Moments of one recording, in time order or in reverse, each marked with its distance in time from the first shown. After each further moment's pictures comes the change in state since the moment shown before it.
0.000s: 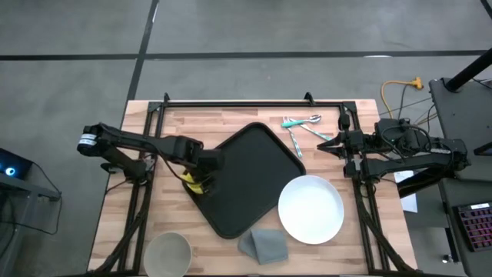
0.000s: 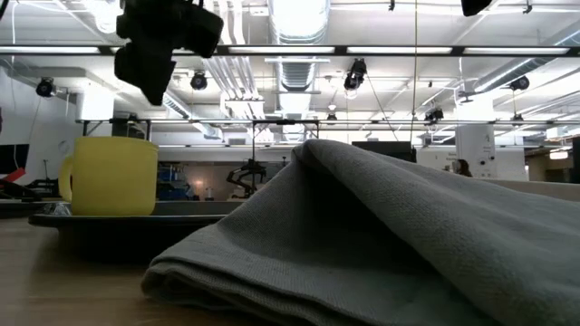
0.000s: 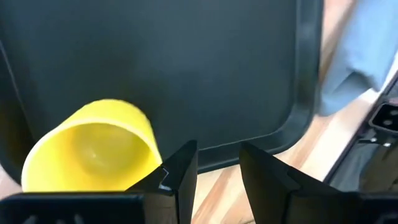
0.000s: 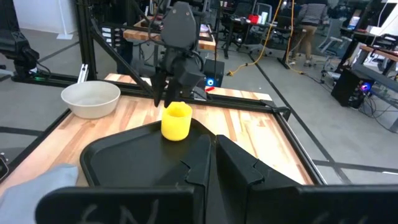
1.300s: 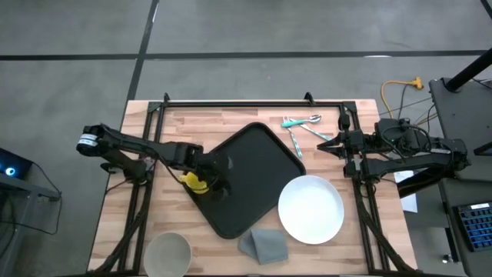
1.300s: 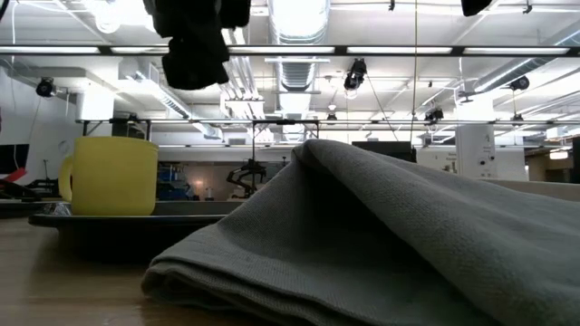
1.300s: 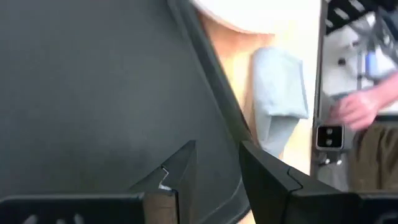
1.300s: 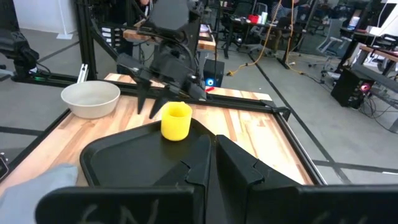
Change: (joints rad) left arm -0.054 -0.005 -0.096 0.463 -0.007 0.197; right arm 0.000 0.000 0.000 0.000 0.000 0.000
